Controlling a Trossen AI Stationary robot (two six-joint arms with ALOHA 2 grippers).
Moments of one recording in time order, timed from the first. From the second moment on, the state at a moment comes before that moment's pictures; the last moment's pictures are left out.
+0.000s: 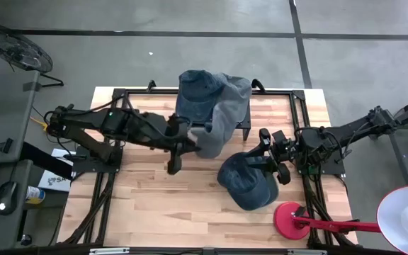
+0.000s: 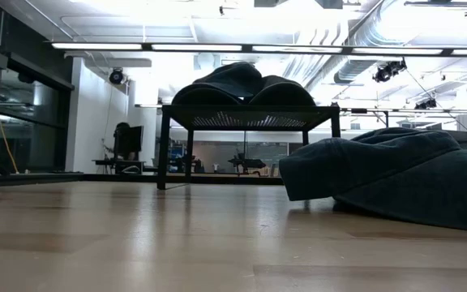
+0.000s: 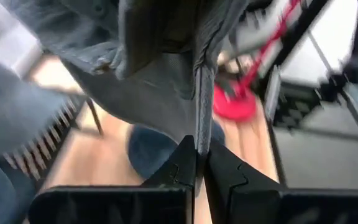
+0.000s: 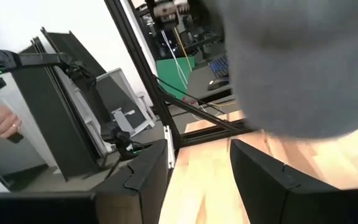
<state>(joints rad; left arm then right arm) -0.23 1.43 1.74 -0.77 -0.19 -0.30 0.33 0.89 0.74 0.15 0.10 0.39</state>
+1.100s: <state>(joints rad) -0.37 1.46 1.74 -1.08 -0.15 -0.53 0.30 1.35 1.53 -0.65 0.43 -0.29</state>
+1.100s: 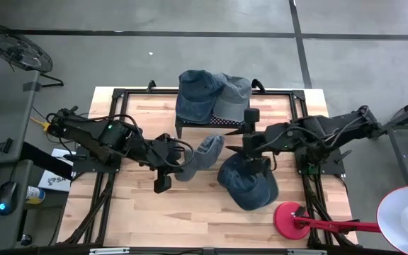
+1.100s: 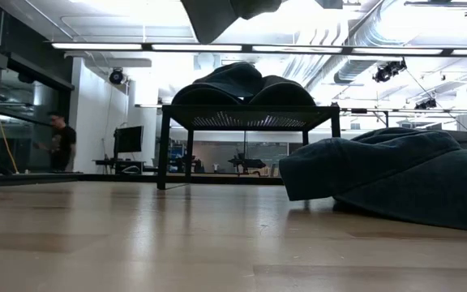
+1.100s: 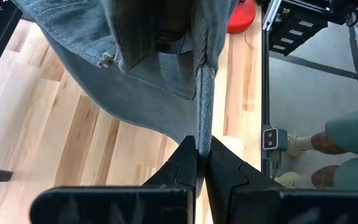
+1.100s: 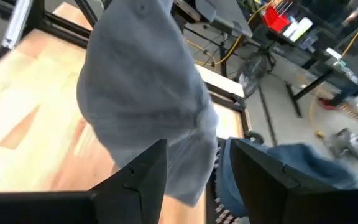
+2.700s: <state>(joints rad) -0.37 1.46 1.74 -1.10 -0.14 -0.53 0.20 1.48 1.64 -0.68 0.28 -0.28</state>
